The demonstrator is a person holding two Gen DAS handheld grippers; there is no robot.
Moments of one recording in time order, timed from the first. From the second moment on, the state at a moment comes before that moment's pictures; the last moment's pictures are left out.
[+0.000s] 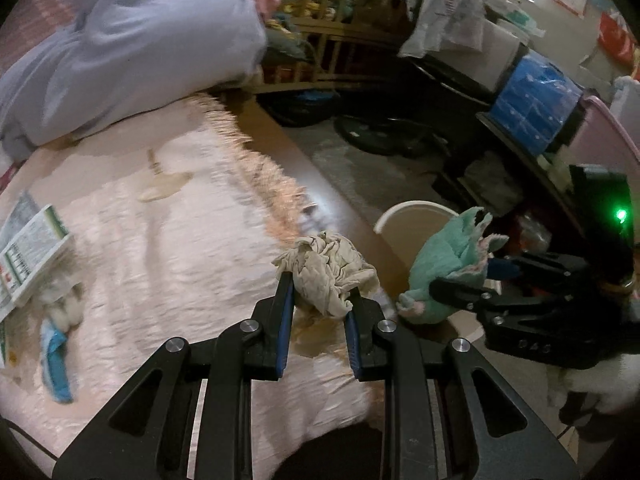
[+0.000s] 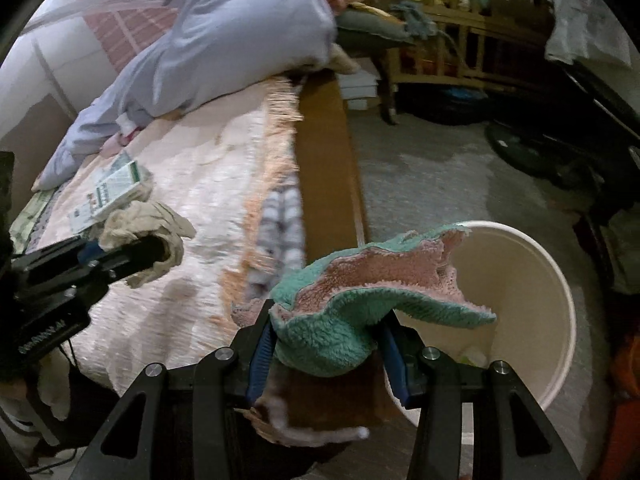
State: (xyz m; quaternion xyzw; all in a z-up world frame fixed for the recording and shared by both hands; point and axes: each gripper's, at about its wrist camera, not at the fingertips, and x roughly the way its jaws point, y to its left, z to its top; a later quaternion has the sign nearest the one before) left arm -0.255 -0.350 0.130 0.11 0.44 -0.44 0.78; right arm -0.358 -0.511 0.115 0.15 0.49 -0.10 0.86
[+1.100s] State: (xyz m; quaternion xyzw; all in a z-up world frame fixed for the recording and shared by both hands) left arm -0.288 -0.442 0.106 0.10 0.48 -0.53 0.69; right arm -0.427 -0.604 0.042 0.21 0.54 -0.22 0.79
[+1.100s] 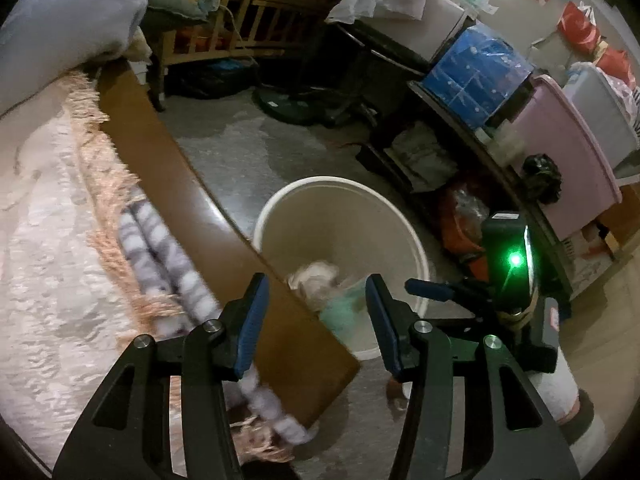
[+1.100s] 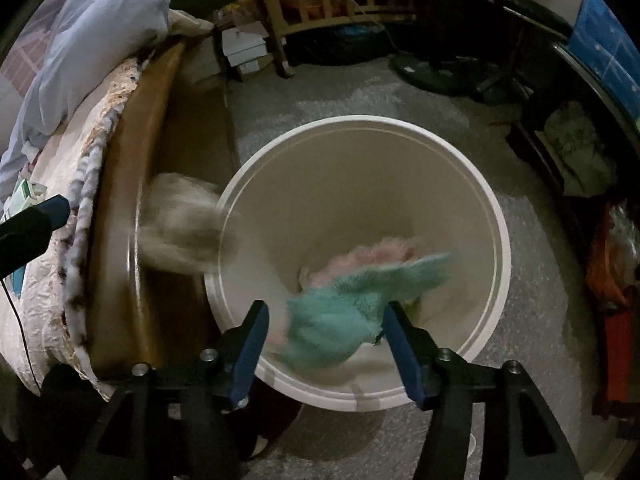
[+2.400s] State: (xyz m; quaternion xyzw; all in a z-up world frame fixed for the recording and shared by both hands) left arm -0.172 -0.177 0.108 0.08 0.46 -0.28 0.84; right arm -0.281 -0.409 0.092 0.14 0.50 -0.02 0.85
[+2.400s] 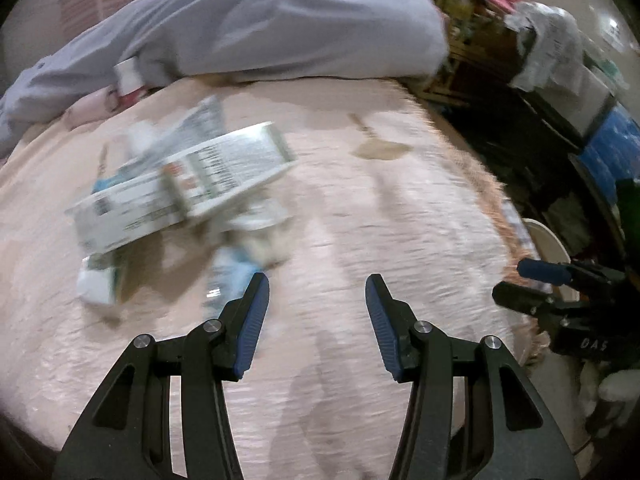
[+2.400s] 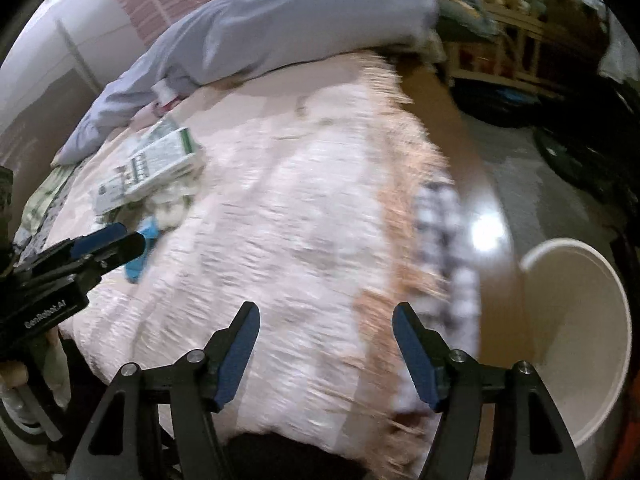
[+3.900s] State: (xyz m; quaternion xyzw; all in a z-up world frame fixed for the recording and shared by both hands) left arm -0.100 -0.034 0.091 -0.02 0.48 -0.18 0.86; right arm -0.110 -0.301 0.067 0.04 0.51 0.08 0.86
